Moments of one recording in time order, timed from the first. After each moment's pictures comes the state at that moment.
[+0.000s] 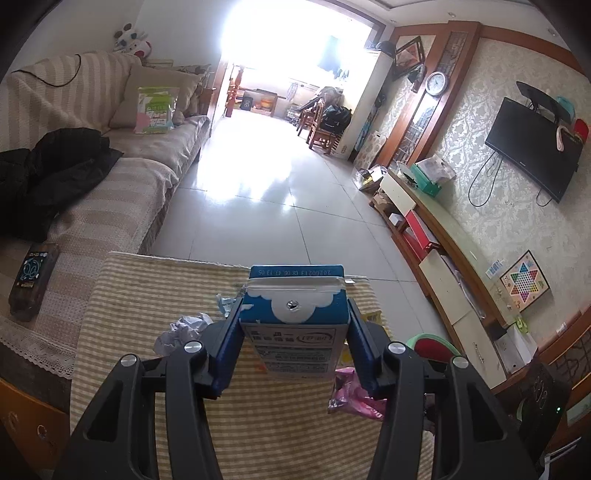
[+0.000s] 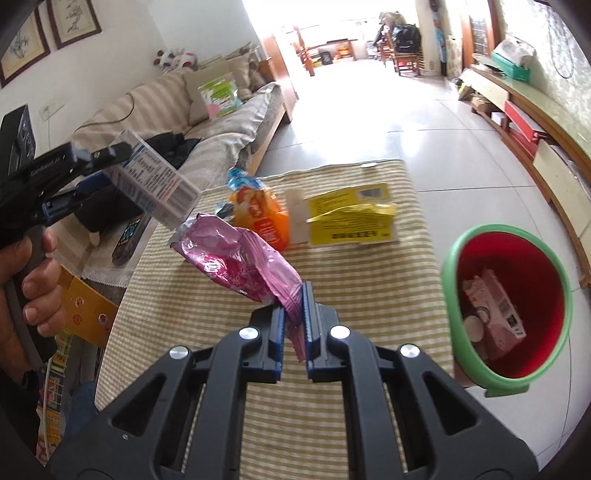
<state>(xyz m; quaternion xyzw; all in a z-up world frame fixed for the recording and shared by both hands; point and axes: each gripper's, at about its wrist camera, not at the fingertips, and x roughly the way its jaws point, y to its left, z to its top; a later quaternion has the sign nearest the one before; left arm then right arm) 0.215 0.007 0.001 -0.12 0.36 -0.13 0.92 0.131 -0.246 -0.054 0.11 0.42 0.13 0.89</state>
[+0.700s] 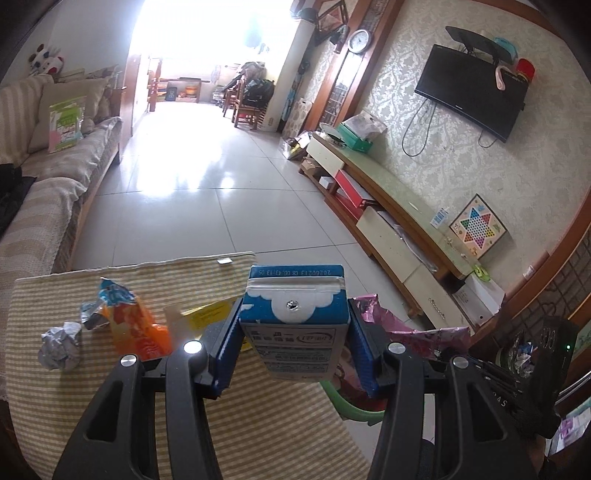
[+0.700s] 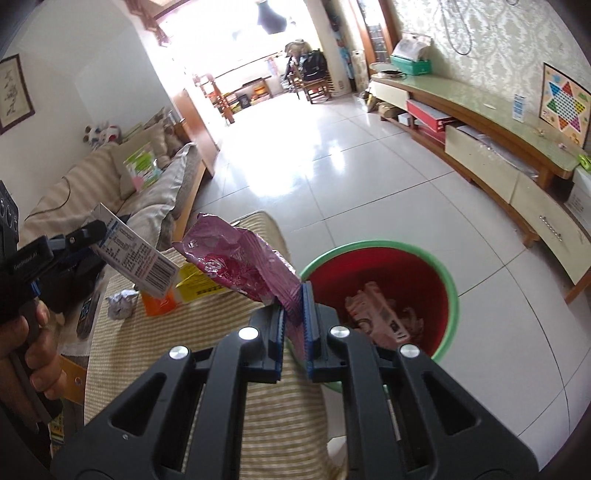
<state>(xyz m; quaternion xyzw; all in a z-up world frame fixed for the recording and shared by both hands) 0.206 -0.170 0.005 -0.07 0.38 -0.26 0.88 0.091 -0.424 -0.027 0.19 0.36 -0.02 0.91</state>
